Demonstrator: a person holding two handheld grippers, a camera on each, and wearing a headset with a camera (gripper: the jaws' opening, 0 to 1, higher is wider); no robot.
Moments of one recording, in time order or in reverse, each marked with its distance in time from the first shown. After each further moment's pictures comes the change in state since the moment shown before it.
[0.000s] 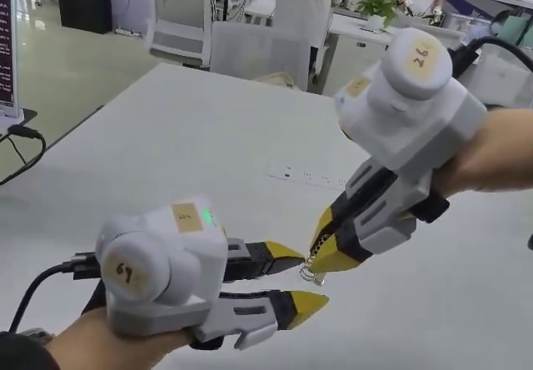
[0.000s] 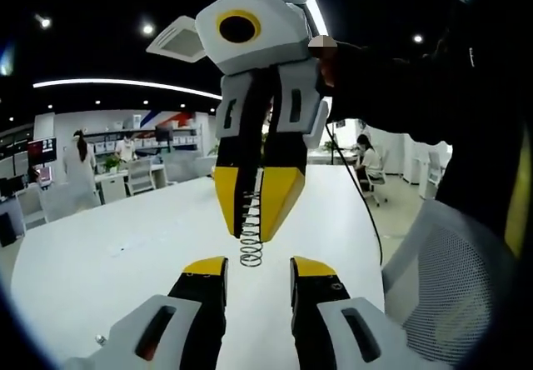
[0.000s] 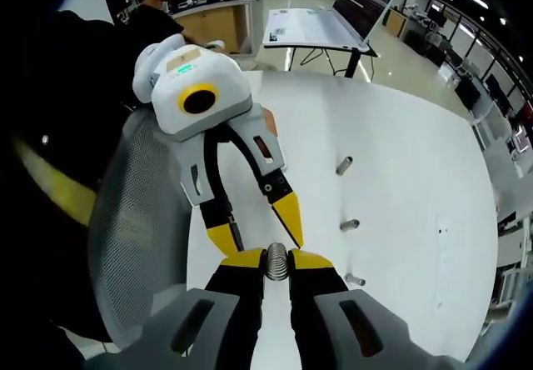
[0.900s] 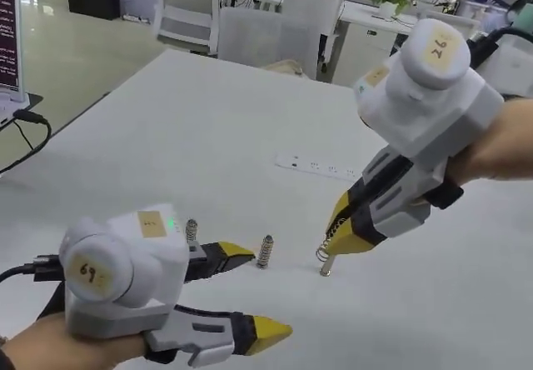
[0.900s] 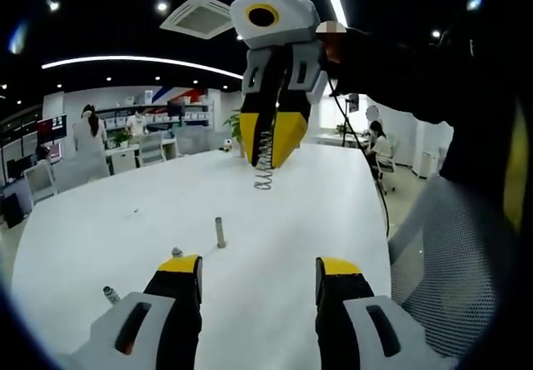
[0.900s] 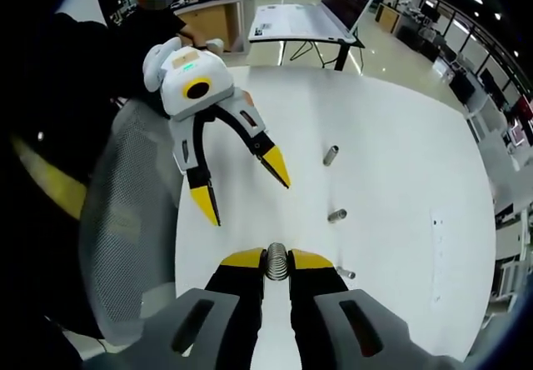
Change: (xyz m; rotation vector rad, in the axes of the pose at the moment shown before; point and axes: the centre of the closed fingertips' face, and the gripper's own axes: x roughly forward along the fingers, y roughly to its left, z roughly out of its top) left arm -0.031 0.019 -0.053 -0.052 0.116 0.057; right arm 0.002 -0.026 -0.014 0.024 0.010 -0.025
